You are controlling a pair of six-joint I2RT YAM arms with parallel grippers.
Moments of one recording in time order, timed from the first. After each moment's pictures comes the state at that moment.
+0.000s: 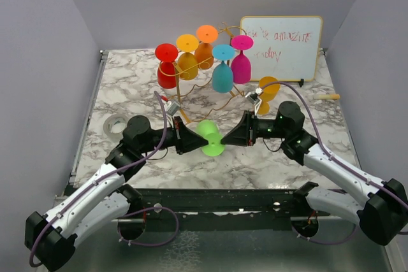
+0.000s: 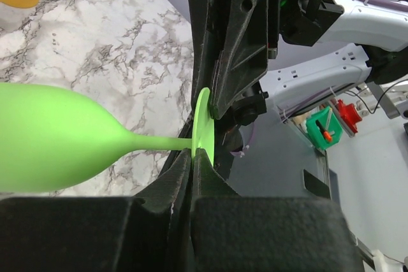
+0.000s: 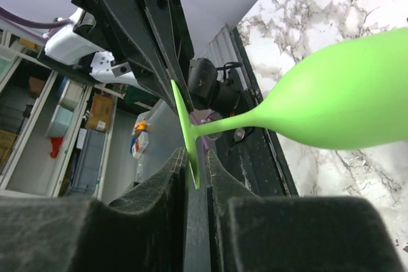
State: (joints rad) left arm -0.64 0.77 0.57 0.13 0.66 -0.68; right arm 0.59 1.03 0.63 0.32 -0.89 0.81
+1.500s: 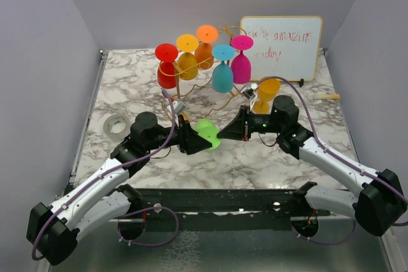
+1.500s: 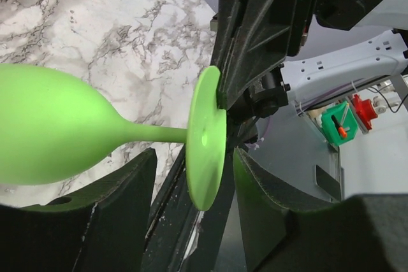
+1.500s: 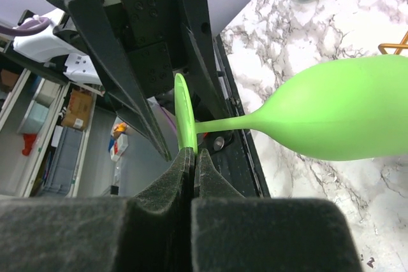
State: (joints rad) left arm -0.64 0.82 0.58 0.09 0.64 -0.63; right arm 0.60 1.12 0.69 0.31 -0.88 0.71
